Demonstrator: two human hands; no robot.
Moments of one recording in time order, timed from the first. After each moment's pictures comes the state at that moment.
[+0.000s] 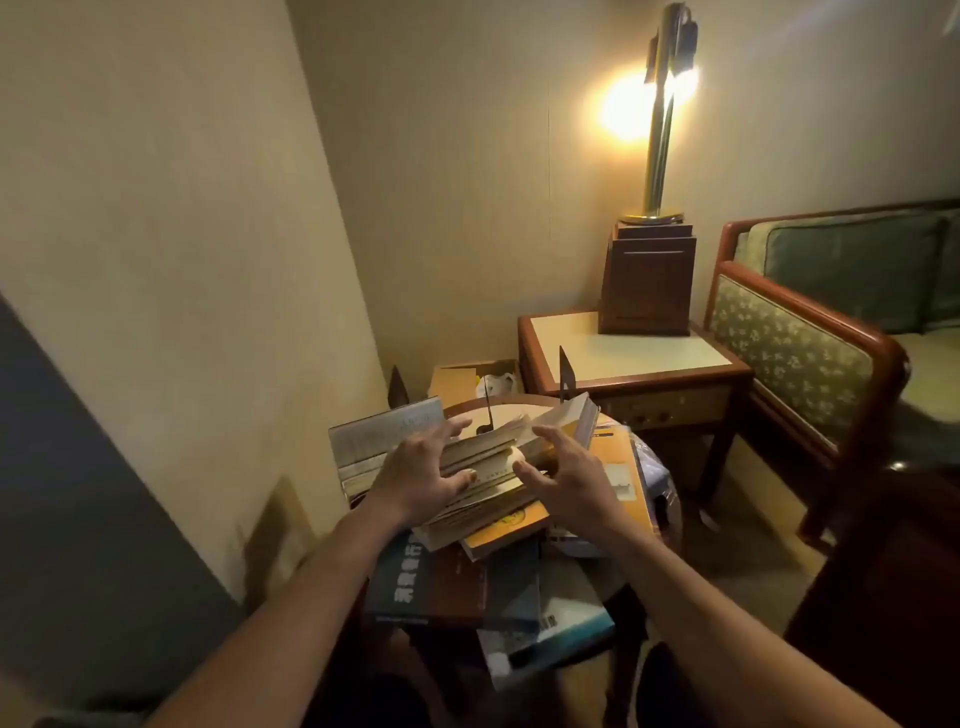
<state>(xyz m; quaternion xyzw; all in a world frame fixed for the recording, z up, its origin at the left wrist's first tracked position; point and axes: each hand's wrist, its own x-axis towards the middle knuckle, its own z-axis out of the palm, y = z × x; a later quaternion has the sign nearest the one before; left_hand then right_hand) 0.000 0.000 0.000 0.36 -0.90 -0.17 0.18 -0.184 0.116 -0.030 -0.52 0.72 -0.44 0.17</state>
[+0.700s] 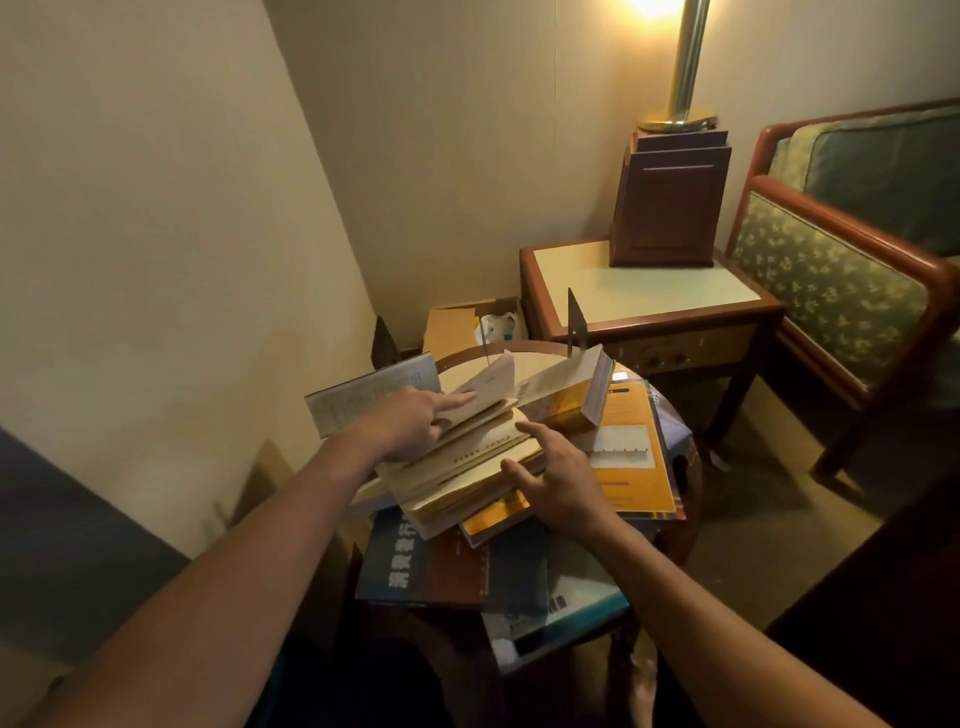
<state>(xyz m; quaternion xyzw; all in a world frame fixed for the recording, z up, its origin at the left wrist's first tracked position) -0.037 -0.080 0.004 0.36 -0.92 -0.14 -0.08 -0.188 0.073 -0.089 -0.49 0.74 -0.40 0.22</state>
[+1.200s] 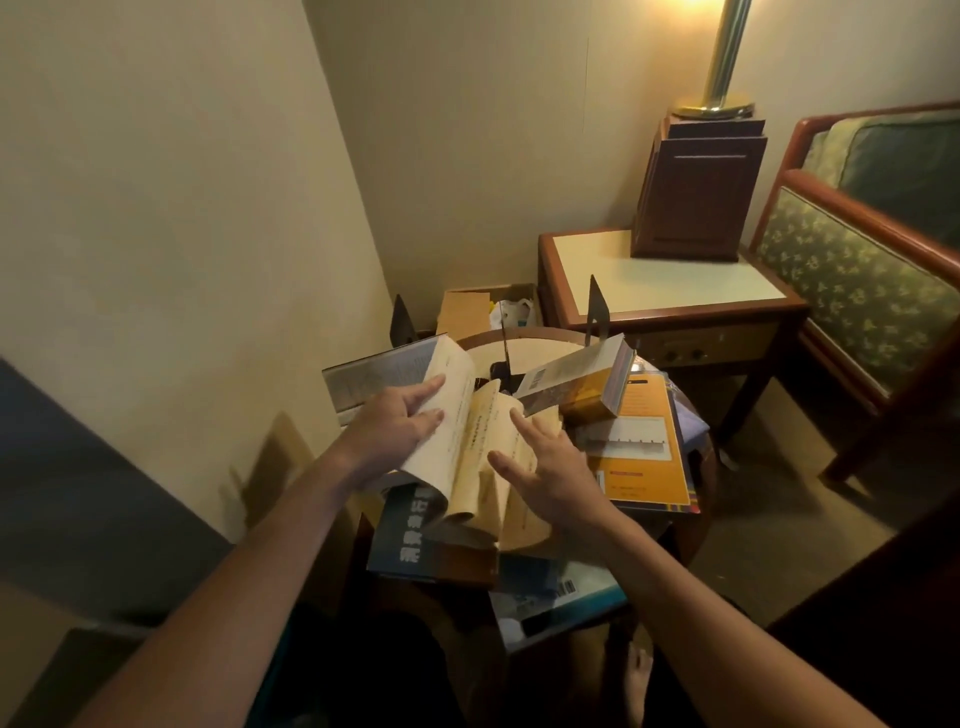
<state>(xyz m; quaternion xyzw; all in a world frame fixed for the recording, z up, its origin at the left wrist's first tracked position) 0.012 -0.039 0.000 0.46 -0.79 -0.39 0.14 -0.165 0.064 -0.087 -0.51 0.76 -0.30 0.28</state>
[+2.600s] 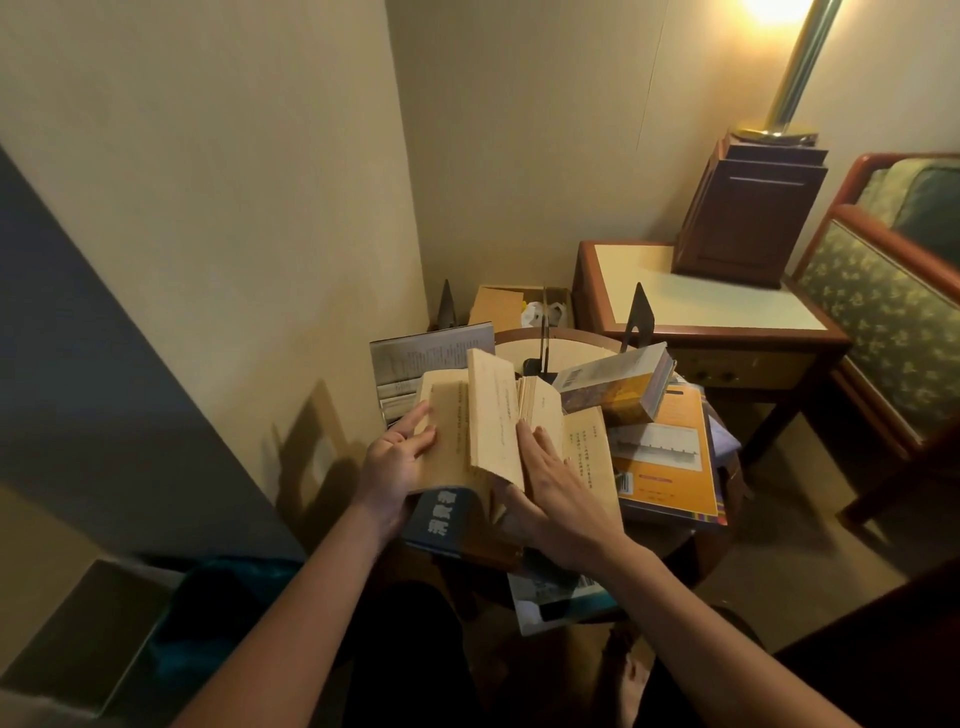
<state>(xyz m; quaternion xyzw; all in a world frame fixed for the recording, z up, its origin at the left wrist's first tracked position) 0.060 -0.005 -0.063 0.48 -0.46 -0.64 0.38 -0.119 0.098 -0.074 -0.65 0.67 -0.24 0.27</state>
